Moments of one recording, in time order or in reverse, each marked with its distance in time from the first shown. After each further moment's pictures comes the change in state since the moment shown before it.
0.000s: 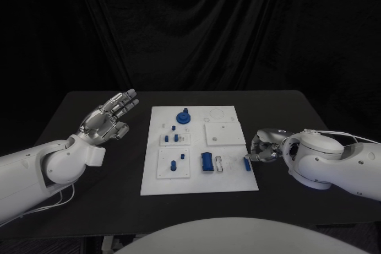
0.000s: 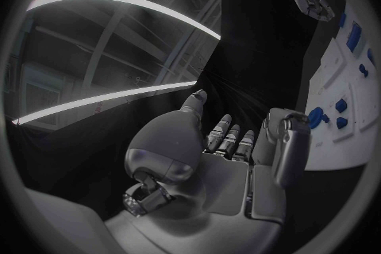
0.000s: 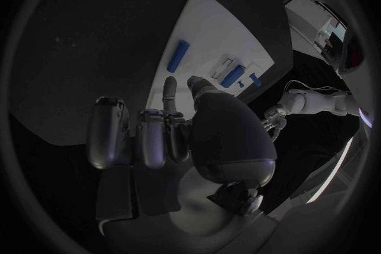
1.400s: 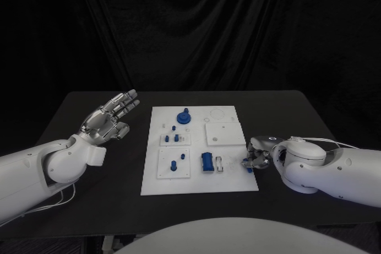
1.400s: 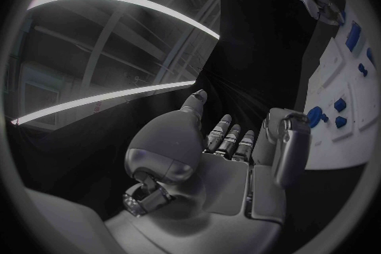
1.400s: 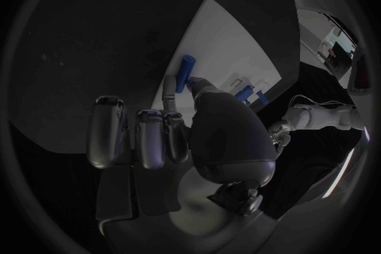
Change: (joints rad) left arm -0.003 0.003 0.000 -0.007 0.006 0.001 -0.009; left_hand 0.000 0.000 0.003 -0.003 0.000 0.000 0.000 0.000 0.001 0.007 0.007 0.004 0.001 0.000 0.000 0.000 0.000 0.000 0.000 0.000 0.000 0.000; right arm -0.070 0.092 0.008 -0.084 -0.045 0.017 -0.020; right_hand 0.054 -0.004 0.035 -0.041 0.095 0.020 0.012 -0.067 -0.116 0.000 0.014 0.000 0.000 0.000 0.015 0.000 0.000 0.000 0.004 0.011 0.000 0.000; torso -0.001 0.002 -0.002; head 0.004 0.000
